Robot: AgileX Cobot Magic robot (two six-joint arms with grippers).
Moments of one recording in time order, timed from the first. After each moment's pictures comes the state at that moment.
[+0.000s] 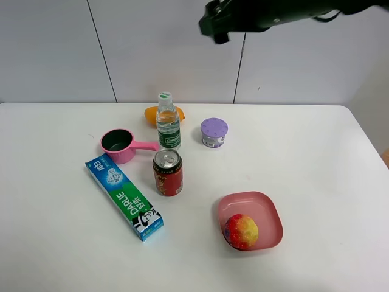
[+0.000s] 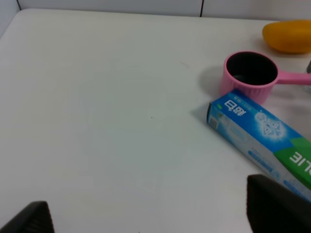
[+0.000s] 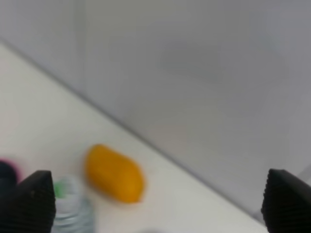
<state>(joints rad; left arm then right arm) 0.03 -0.01 -0.51 0.11 1.06 -0.12 0.53 1.54 -1.42 -0.08 0.36 -0.05</state>
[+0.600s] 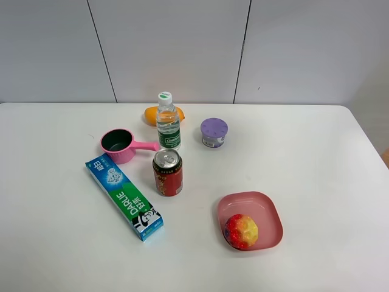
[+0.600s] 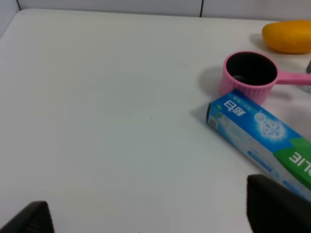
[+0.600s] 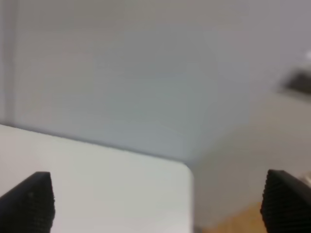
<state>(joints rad) 0.03 -0.01 -0.51 0.11 1.06 -0.12 0.05 1.15 -1.42 -0.28 0.79 -0.05</state>
